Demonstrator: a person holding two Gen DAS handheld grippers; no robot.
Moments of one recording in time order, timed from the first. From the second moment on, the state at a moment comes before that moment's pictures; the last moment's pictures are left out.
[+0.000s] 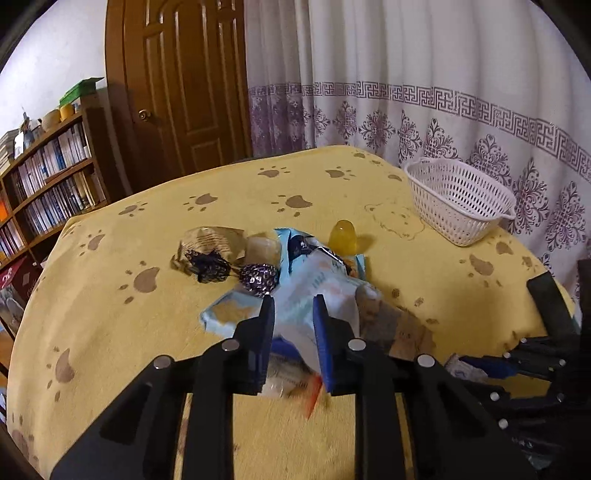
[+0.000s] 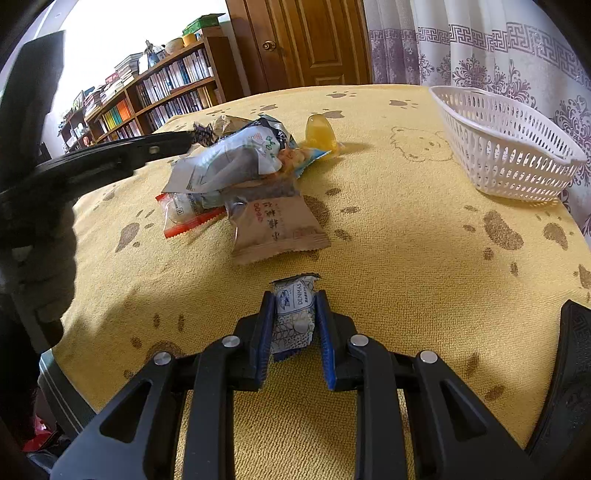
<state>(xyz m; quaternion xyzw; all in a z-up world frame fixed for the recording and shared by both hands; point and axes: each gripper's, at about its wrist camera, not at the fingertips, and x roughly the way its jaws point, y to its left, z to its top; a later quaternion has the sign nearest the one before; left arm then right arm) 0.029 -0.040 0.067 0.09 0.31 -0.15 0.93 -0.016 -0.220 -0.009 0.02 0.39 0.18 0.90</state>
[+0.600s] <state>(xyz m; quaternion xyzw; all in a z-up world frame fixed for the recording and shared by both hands) 0.088 -0.076 0.027 0.16 0.36 -0.19 0.90 -0.017 -0.219 -0.008 0.02 0.39 0.18 0.90</state>
